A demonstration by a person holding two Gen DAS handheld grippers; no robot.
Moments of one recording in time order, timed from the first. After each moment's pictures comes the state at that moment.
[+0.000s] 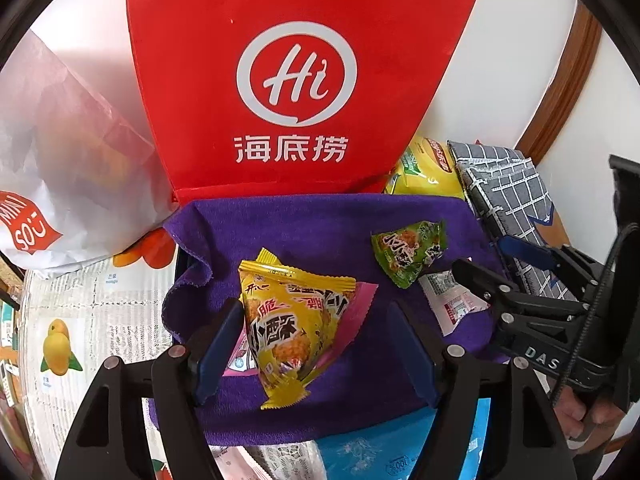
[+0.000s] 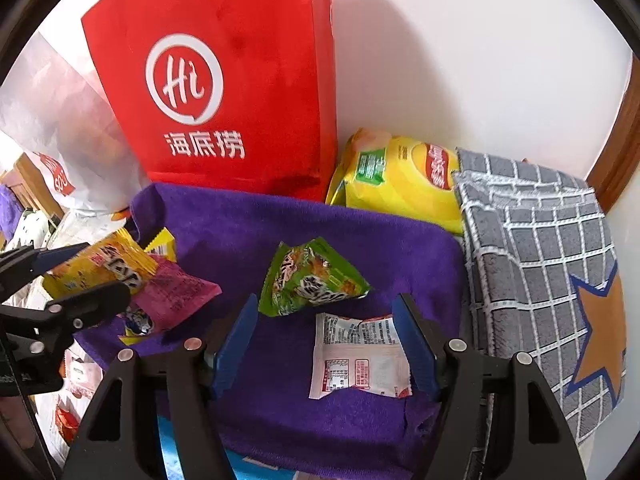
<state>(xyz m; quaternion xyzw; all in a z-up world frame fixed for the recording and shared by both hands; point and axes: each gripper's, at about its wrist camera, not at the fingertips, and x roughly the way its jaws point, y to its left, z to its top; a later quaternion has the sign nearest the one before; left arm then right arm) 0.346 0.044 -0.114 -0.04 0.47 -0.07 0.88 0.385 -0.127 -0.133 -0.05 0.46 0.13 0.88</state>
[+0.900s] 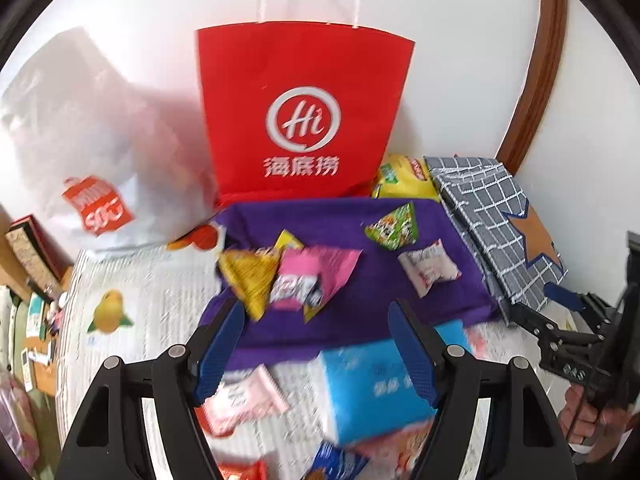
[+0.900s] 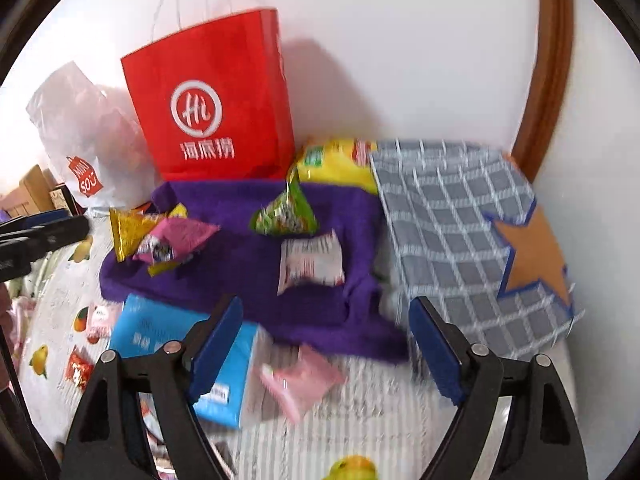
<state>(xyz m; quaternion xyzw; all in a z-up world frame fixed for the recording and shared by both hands) 0.242 0.055 -0.064 -0.02 0.42 -0.04 0.91 0.260 -0.200 -0.112 0.00 0.43 0.09 0.90</state>
